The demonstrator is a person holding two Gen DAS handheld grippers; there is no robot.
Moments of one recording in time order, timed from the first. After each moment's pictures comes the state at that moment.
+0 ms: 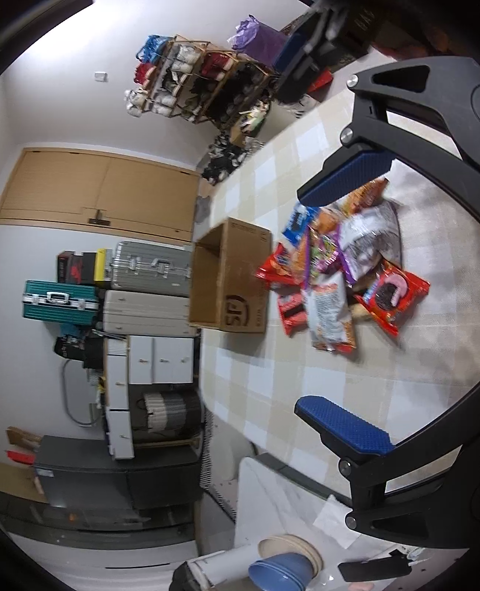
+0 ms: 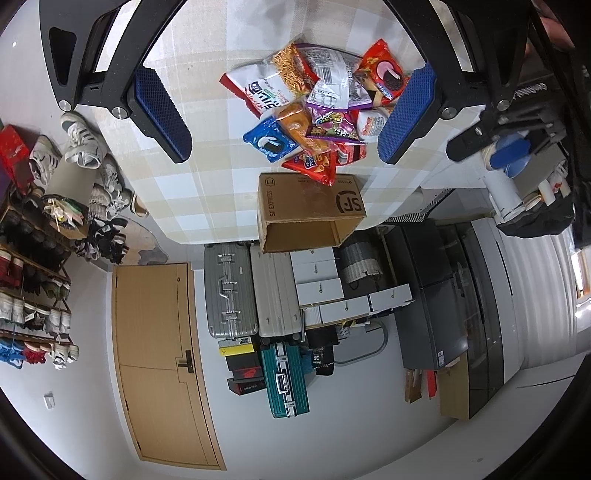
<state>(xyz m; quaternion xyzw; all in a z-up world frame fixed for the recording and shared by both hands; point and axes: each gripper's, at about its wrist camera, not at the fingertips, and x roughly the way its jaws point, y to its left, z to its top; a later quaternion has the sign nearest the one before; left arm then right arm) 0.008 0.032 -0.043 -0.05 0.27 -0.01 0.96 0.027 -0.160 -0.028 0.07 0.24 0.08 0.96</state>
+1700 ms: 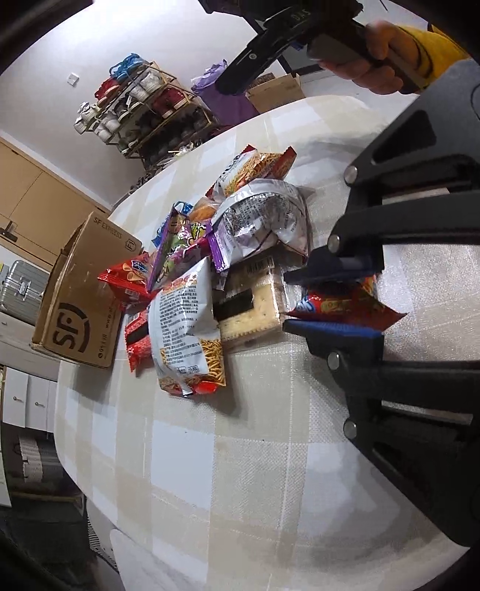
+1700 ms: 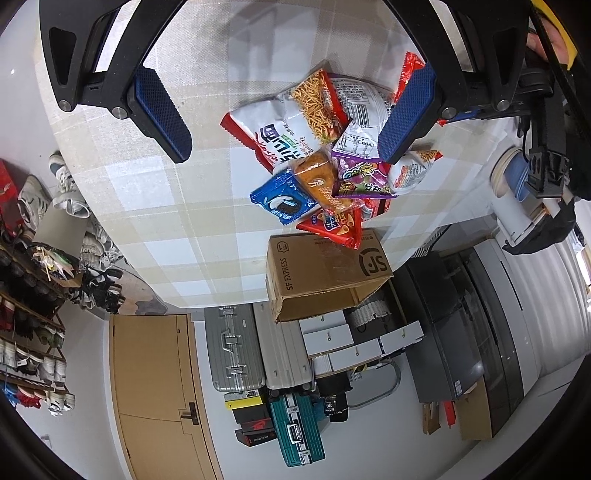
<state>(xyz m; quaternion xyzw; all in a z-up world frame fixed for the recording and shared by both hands) 0.067 0.063 -0.187 -0.14 0.46 -0.14 0.86 0.066 -0.176 -0.108 0.09 0.34 0.09 0.93</state>
